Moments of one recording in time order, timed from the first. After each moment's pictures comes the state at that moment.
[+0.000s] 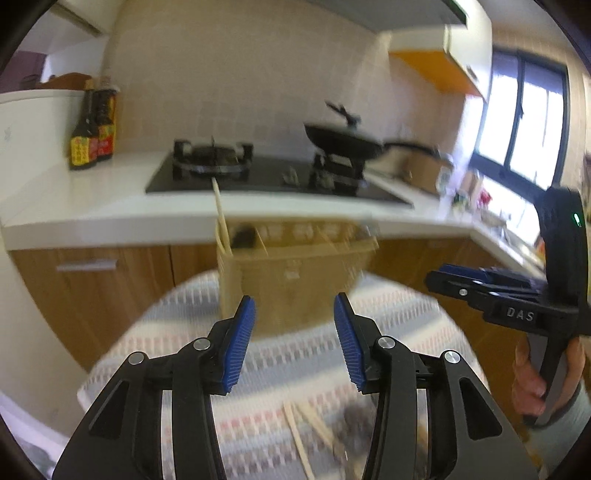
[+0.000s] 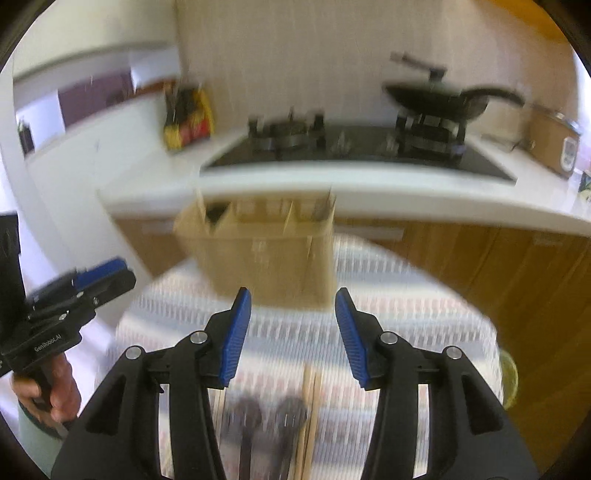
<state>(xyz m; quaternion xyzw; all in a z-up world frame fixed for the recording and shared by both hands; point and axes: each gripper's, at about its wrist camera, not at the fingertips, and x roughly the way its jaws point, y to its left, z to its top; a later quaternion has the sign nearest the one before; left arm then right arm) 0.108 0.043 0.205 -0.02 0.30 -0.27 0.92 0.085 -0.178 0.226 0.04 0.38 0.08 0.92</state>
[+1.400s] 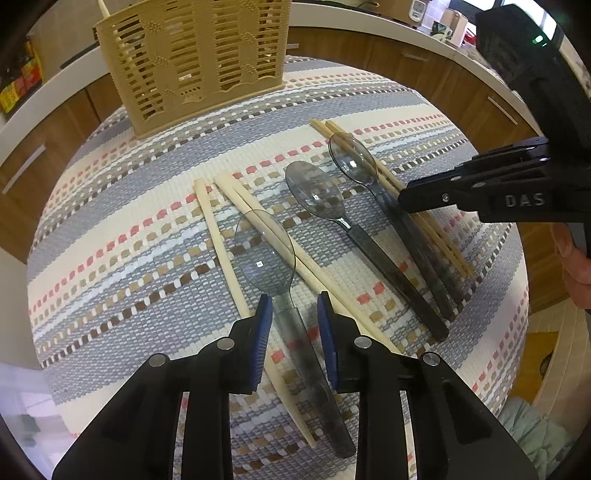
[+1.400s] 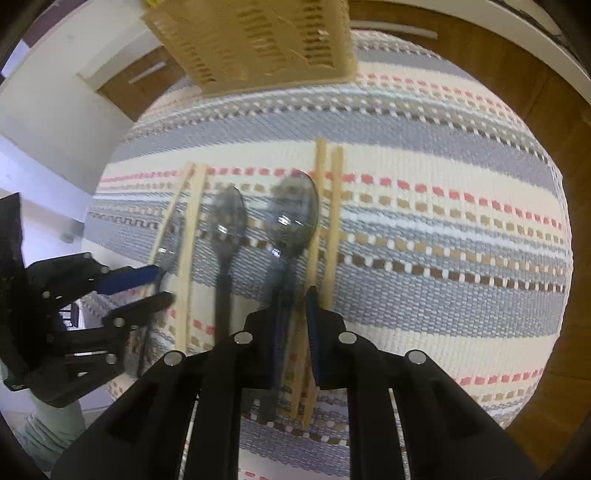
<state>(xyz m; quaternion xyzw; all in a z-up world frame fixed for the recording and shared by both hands) 0.056 -0.011 0.074 0.13 0.52 -0.30 0.79 0.057 -0.176 0.103 0.05 0.60 0.12 0.79</state>
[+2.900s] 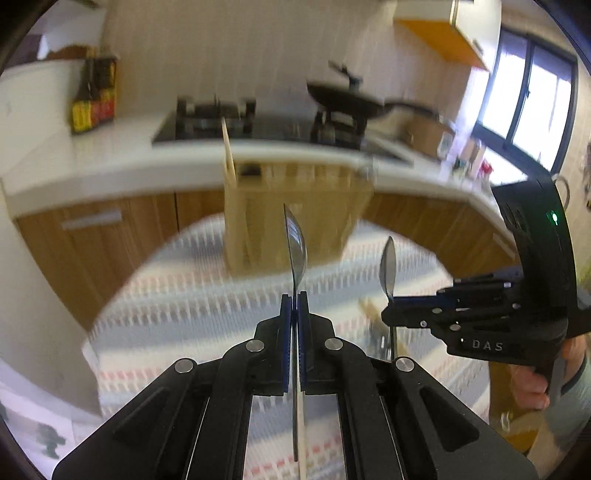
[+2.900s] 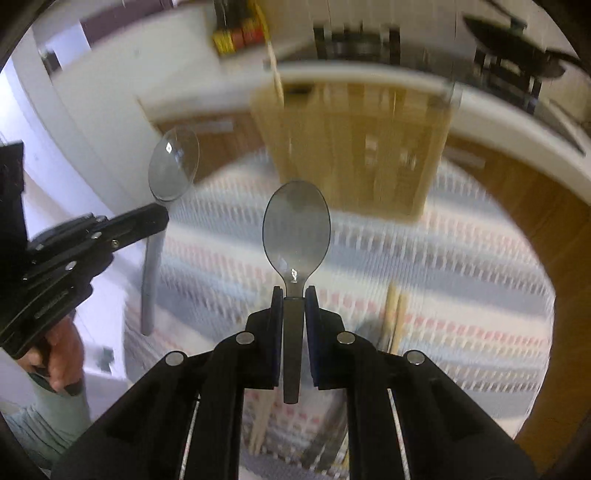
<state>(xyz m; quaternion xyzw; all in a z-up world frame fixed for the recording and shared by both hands) 0.101 0.066 0.201 -0.02 0.35 -0.26 0.90 0.093 -0.114 0.192 0.01 0.48 0.17 0.86</state>
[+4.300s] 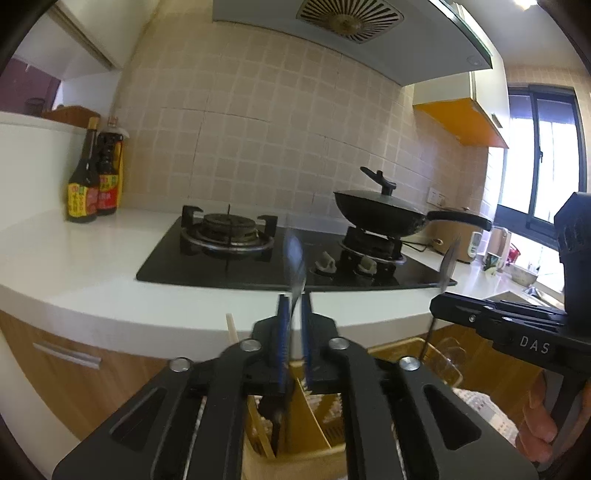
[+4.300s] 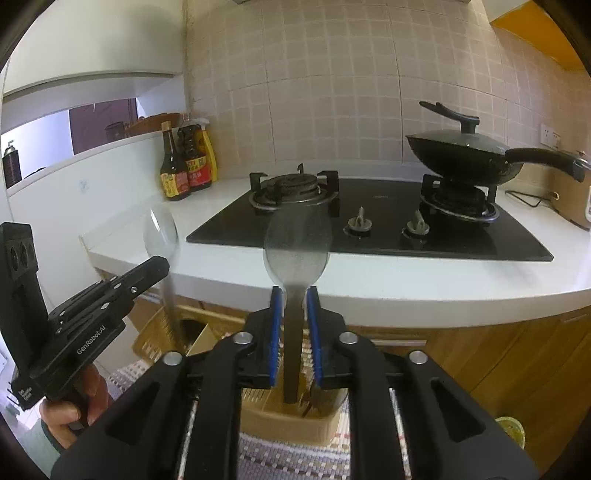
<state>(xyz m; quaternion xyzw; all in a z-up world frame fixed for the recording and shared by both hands) 0.241 0.025 0.216 -0.07 0.16 -0.23 0.96 0.214 -0.176 0.245 0.03 0.27 0.10 0.96</state>
